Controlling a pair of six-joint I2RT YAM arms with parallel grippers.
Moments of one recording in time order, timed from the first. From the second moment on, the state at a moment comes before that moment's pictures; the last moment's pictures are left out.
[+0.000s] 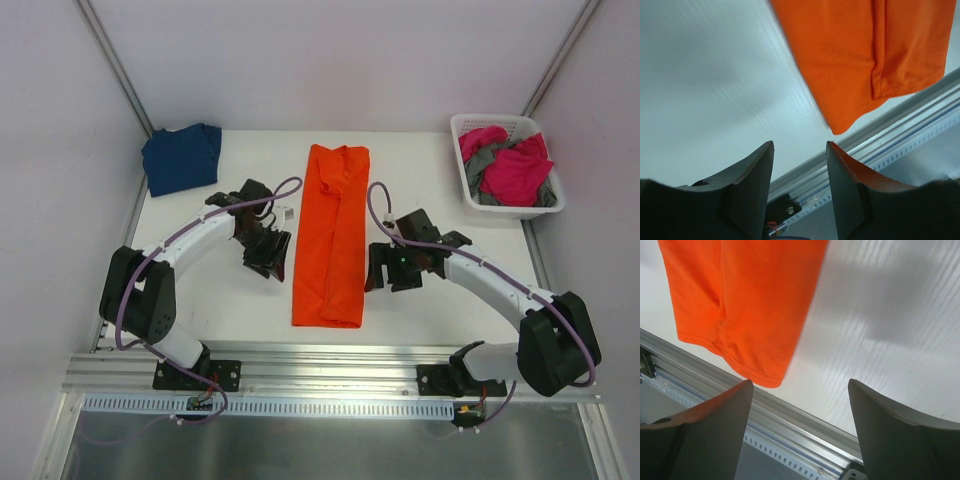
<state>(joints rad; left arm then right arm) -0.42 1.57 1.15 -0.92 0.38 -0.10 0.53 1.33 0.86 -0.65 -0.29 0.41</state>
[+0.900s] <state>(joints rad) -0.42 1.70 1.04 -0.89 0.60 -0.22 0.62 1.51 0.86 -0.59 -0.44 0.53</state>
